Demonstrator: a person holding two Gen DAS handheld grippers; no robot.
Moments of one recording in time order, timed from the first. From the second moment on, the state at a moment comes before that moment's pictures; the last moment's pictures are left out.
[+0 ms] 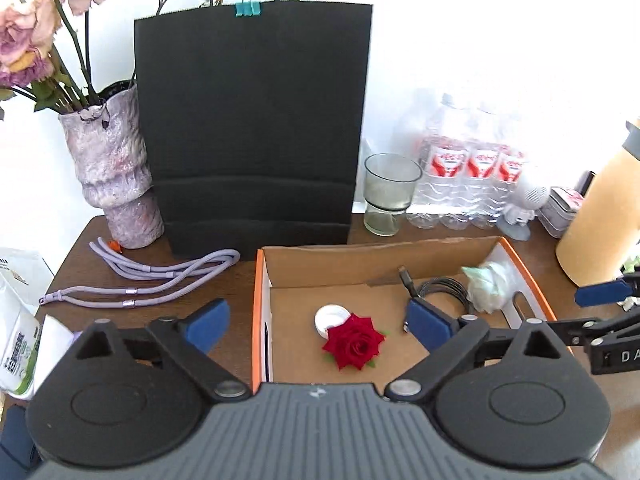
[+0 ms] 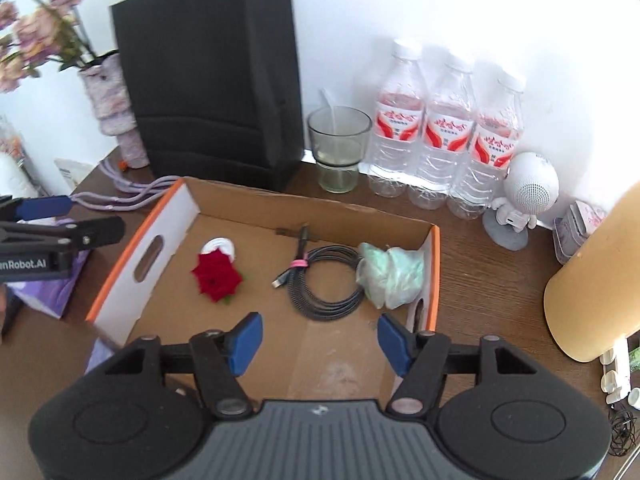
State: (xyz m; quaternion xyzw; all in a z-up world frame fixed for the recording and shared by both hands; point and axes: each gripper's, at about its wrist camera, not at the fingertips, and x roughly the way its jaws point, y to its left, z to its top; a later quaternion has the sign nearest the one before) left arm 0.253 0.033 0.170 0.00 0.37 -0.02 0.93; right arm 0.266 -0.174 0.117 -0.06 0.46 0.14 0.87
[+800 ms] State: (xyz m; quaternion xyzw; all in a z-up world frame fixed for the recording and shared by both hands) left arm 0.113 0.018 0.126 0.00 0.15 -0.02 0.99; right arm 0.141 -0.178 0.085 -0.06 0.19 0.12 0.97
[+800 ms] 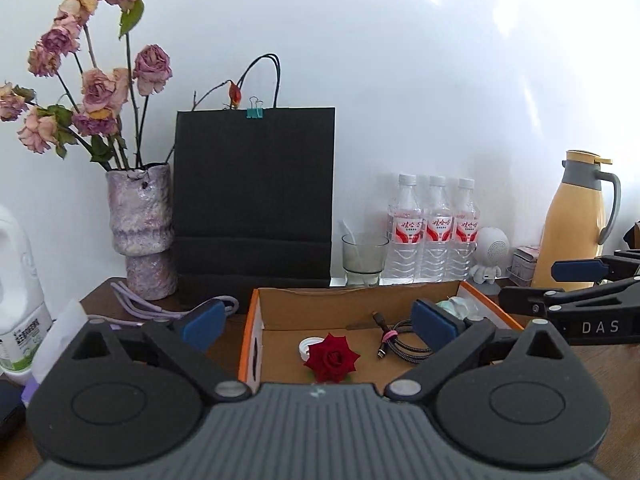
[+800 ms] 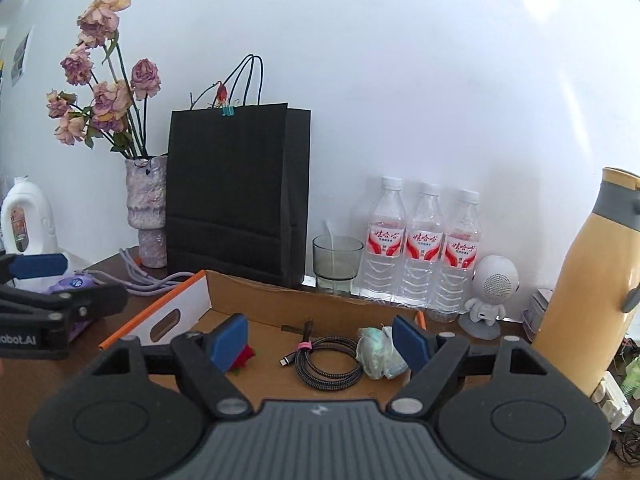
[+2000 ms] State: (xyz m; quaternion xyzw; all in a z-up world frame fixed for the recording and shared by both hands) left arm 0.095 0.008 0.028 -0.02 0.29 -0.10 0.95; right arm 0.034 -0.160 -0.044 -0.01 0.32 0.05 0.94
